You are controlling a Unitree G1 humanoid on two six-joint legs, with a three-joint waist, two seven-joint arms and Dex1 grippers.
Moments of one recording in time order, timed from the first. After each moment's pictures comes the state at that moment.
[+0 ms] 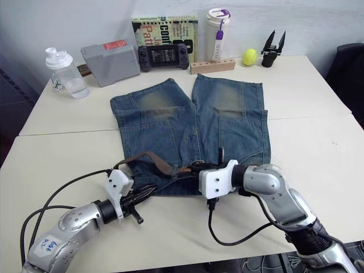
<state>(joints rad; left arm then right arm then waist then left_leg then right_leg) 0.15 0.56 -0.09 -0.56 -0.42 0.57 -0.40 -0.32 -0.68 0.23 -0.34 -0.06 -0.12 0.89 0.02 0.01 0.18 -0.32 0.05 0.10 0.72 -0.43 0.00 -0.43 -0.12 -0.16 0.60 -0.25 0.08</state>
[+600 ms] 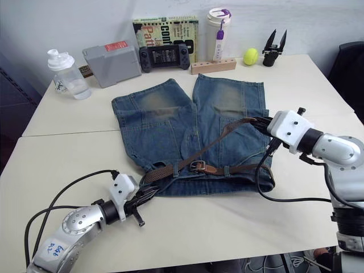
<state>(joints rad) 0.16 0.54 -0.12 -0.51 -0.31 0.42 -0.45 -0.38 -0.85 -0.16 -0.08 0.15 -0.06 0.89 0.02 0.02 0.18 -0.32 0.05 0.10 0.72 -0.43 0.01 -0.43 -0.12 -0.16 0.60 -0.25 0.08</state>
